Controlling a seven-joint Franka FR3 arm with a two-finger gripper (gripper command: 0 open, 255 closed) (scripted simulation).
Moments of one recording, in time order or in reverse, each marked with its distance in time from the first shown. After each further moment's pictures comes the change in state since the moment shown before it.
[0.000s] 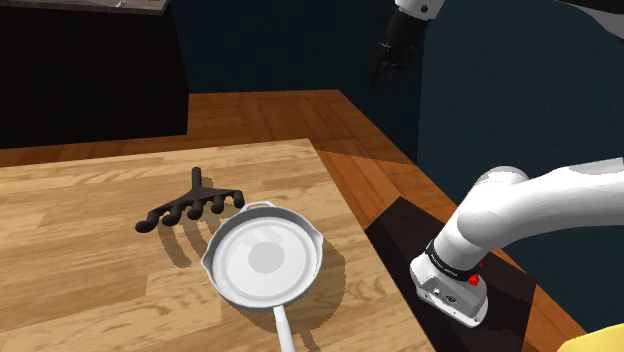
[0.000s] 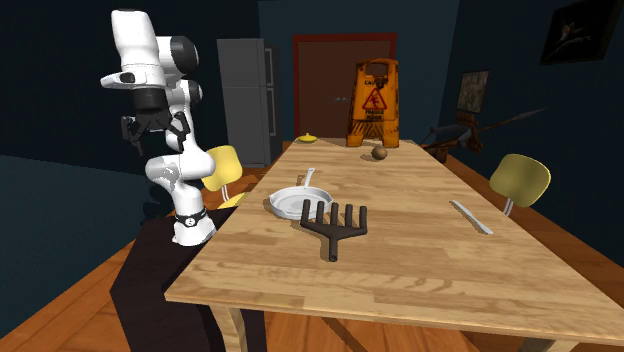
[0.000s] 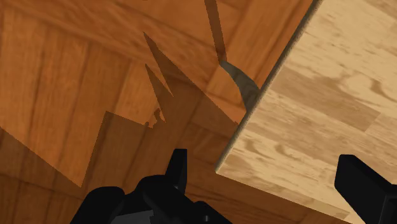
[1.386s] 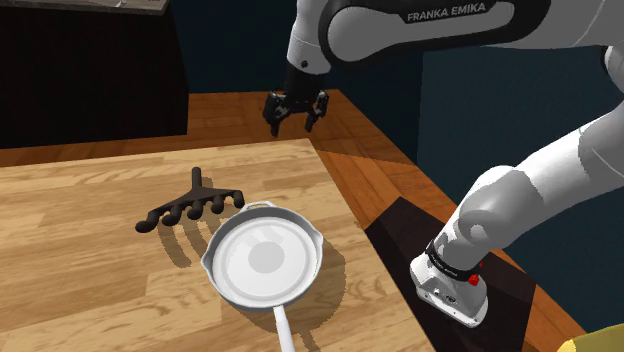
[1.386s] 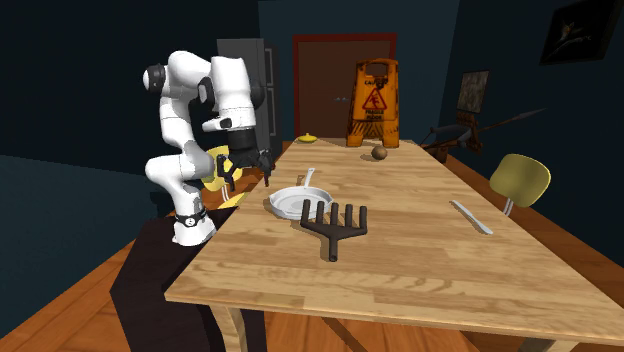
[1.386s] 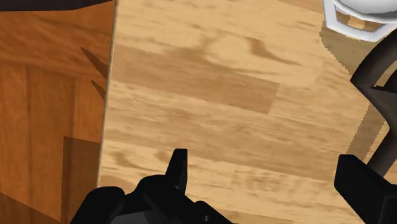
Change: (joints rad) arm 0.026 0.371 0.394 0.054 0.105 0.342 0.537
